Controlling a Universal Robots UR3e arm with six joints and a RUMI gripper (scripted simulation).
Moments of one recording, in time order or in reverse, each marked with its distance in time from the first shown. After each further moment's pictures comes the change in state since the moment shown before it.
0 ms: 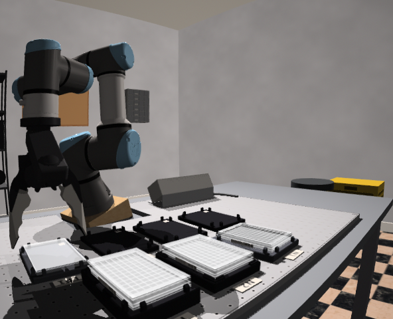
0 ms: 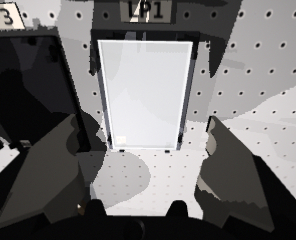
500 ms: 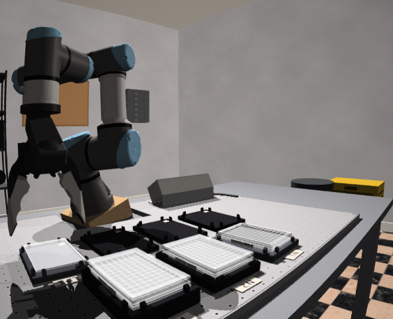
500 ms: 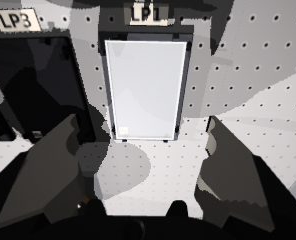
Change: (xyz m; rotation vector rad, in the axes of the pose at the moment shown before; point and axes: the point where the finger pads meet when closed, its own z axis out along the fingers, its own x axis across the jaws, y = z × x) arm 0.000 0.000 -0.022 0.000 0.000 0.000
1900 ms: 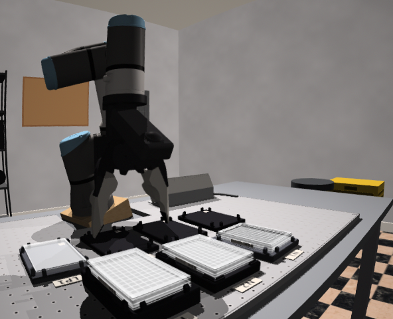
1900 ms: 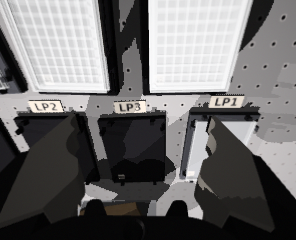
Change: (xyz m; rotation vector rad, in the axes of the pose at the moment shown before) arm -0.116 -0.100 -0.006 0.006 -0.003 0.023
